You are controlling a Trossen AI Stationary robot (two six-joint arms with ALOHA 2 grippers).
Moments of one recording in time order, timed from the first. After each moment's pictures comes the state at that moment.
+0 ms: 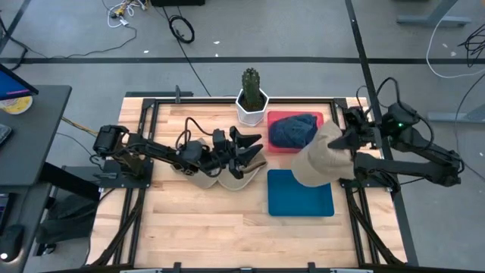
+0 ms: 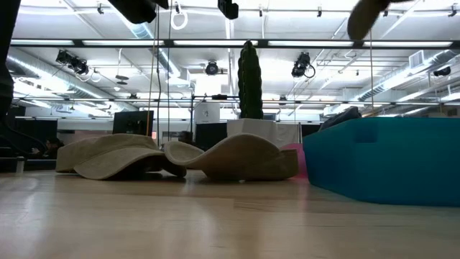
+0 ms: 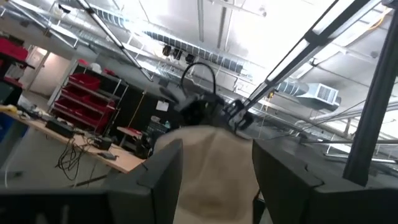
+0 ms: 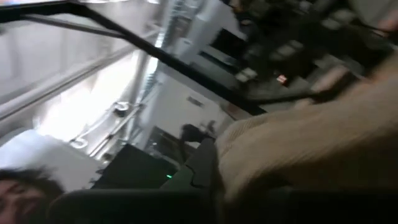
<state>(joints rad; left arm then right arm) -0.14 1.69 1.01 1.23 -0.36 -0.30 -0.32 0.47 0.78 -0.14 -0.69 1.16</state>
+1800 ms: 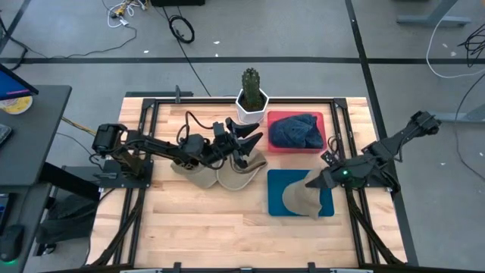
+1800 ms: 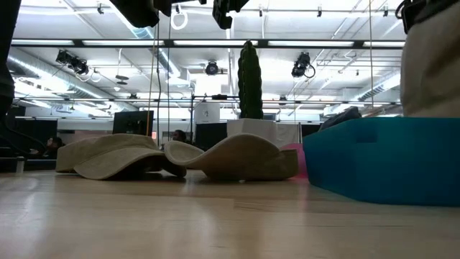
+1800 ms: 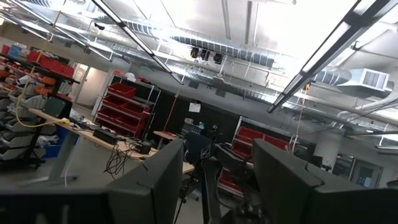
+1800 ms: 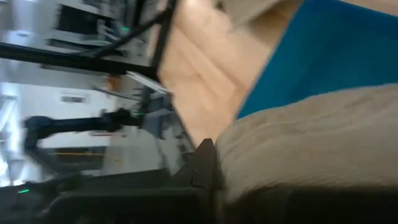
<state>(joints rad) -0.08 1.67 1.01 1.17 -0.42 -0.21 0.55 0.61 0.54 -0.42 0.25 1.46</state>
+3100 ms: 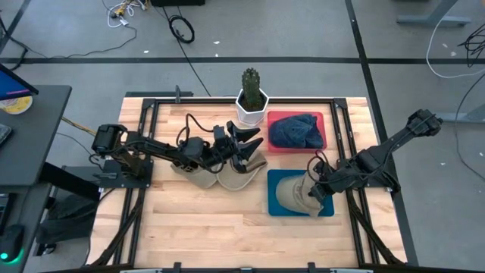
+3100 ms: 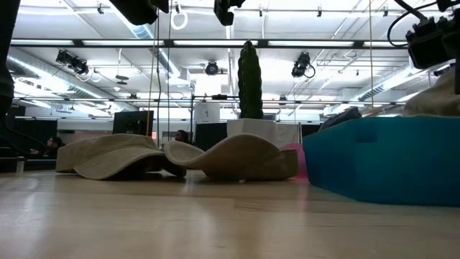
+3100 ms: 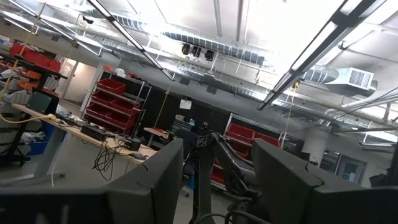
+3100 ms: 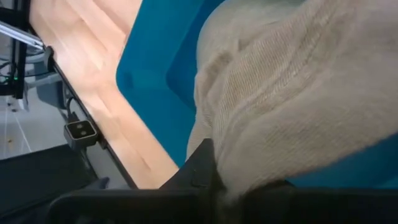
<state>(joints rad) -0.10 1.67 1.01 1.17 -0.40 -0.22 0.56 0.82 0.54 -0.61 0.11 1.48</state>
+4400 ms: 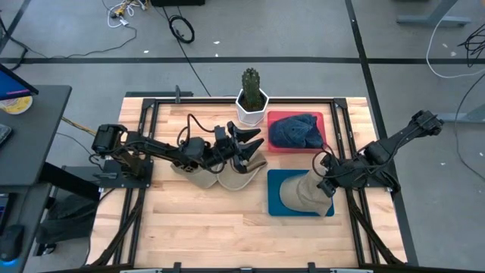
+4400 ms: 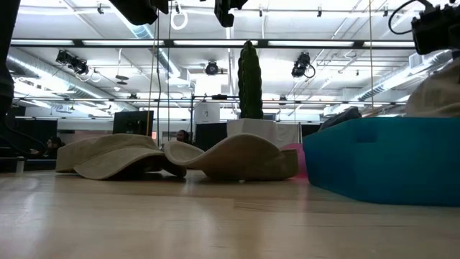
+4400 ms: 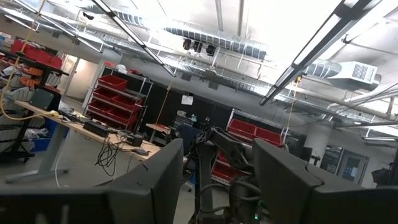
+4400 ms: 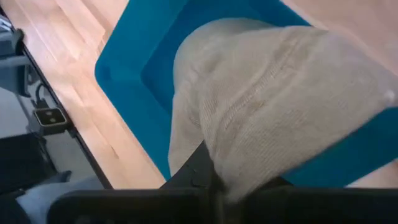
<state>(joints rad) -0.10 1.67 1.01 1.15 -0.41 -0.22 0.53 0.74 0.66 -0.92 0.12 1.35</state>
